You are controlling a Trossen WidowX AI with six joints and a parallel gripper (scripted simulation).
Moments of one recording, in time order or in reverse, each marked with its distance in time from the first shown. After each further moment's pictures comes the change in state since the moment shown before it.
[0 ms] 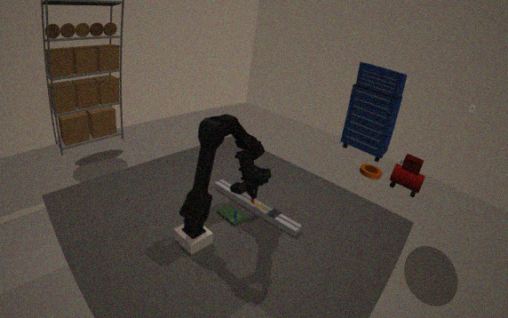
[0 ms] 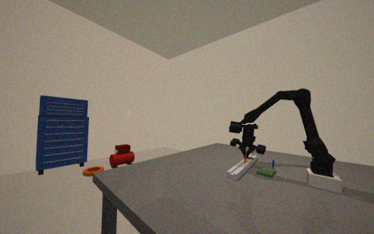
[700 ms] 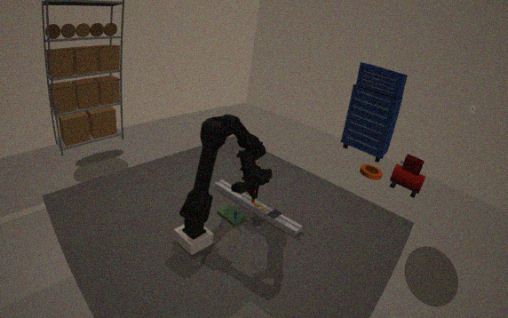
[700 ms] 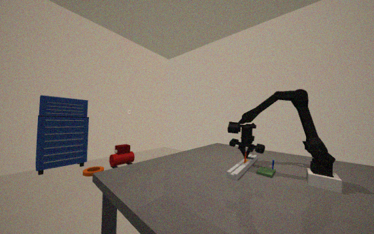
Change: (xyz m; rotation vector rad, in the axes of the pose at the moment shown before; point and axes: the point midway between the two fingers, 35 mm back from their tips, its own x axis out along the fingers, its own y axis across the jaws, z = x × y) arm 0.000 0.002 0.000 -0.011 -0.005 -0.039
